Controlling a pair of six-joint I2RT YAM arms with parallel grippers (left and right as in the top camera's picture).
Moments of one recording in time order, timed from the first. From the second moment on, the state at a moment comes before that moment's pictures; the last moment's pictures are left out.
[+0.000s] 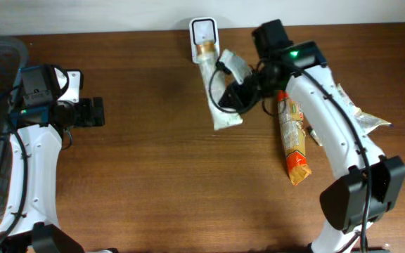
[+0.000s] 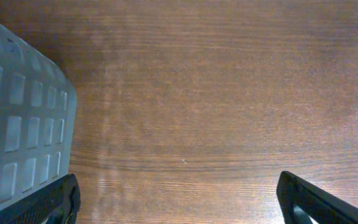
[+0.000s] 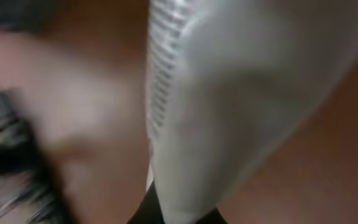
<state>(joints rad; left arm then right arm) 0.22 1.54 1.31 -0.79 0.05 0.19 0.32 1.89 1.86 -1.18 -0.54 -0.30</state>
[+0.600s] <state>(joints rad) 0.22 1.54 1.31 -0.79 0.05 0.19 0.47 2.15 1.91 -0.37 0.49 -0.70</state>
